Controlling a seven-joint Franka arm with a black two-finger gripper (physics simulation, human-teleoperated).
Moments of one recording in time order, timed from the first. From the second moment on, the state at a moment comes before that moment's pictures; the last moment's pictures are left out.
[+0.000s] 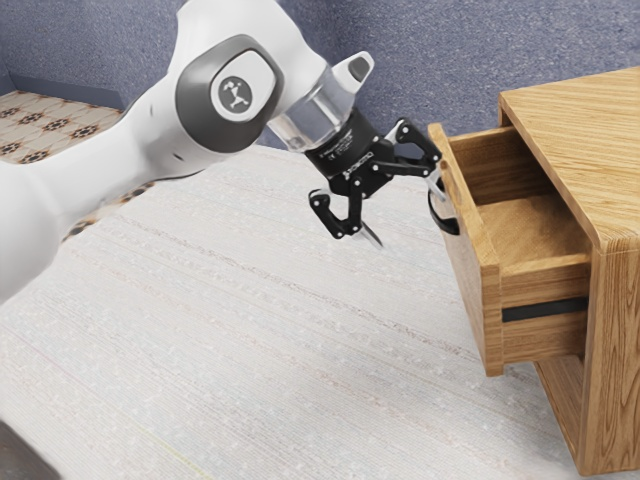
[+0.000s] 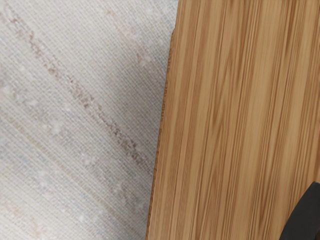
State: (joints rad) arm -0.28 0.17 0.22 -1.41 -0.46 1.88 -0.81
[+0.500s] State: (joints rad) arm -0.29 0.10 0.26 -1.50 -0.44 1.86 -0.81
